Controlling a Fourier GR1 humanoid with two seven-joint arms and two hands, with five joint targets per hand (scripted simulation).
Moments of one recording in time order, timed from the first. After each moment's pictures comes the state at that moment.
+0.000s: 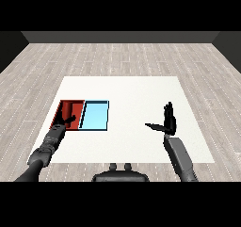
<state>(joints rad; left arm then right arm) -0.72 0.42 -0.02 -0.08 0.06 0.51 -0.12 -0.15 -0.26 0.12 -1.37 -0.33 -0.33 -0.38</state>
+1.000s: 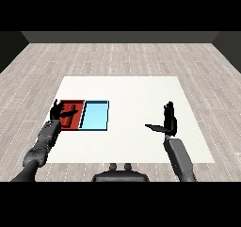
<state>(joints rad) -0.73 0.48 0.09 -0.20 0.15 0.31 -0.34 -0.13 -0.24 0.11 -1.43 -0.34 -0.27 -0.41</state>
